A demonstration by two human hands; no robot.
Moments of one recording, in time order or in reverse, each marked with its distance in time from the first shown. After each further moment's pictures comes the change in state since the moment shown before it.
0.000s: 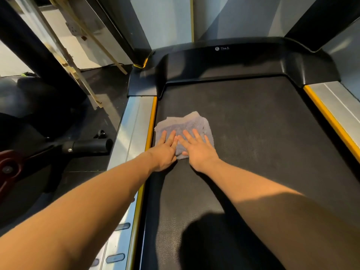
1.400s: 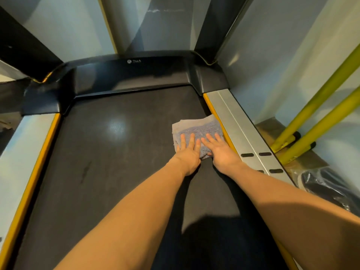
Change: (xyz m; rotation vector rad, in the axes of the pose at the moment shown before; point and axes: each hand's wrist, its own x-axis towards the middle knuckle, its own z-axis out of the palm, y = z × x) left_hand 0.158 0.335 -0.119 -0.212 0.043 0.179; right_hand -0.174 0.339 -0.036 0.007 0.152 0.307
